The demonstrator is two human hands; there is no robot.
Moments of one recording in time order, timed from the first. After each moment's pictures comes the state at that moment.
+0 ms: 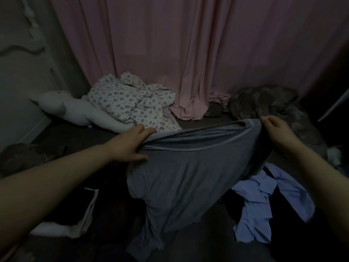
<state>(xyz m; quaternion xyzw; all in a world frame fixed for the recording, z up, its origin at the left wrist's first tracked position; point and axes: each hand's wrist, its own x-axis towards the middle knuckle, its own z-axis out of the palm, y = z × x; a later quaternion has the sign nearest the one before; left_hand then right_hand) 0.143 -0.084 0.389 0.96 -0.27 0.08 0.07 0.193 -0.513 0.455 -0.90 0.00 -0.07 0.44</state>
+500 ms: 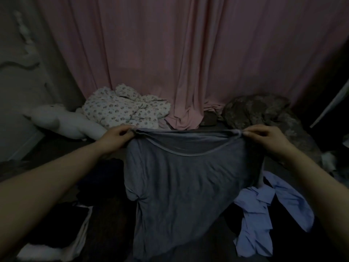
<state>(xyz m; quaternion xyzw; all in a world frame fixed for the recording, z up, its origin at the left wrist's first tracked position) 0.179 -0.078 0.420 0.85 -0.01 0.03 0.52 0.203 -0.517 0.468 -0.89 -0.10 -0.05 0.45</state>
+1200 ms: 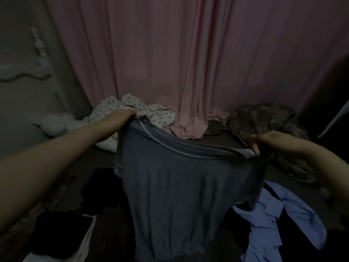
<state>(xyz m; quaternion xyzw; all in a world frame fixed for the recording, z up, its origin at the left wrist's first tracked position) 0.198 -0.077 0.506 0.90 0.02 0.07 0.43 0.207 -0.509 0.513 -0.90 -0.10 0.19 0.38</state>
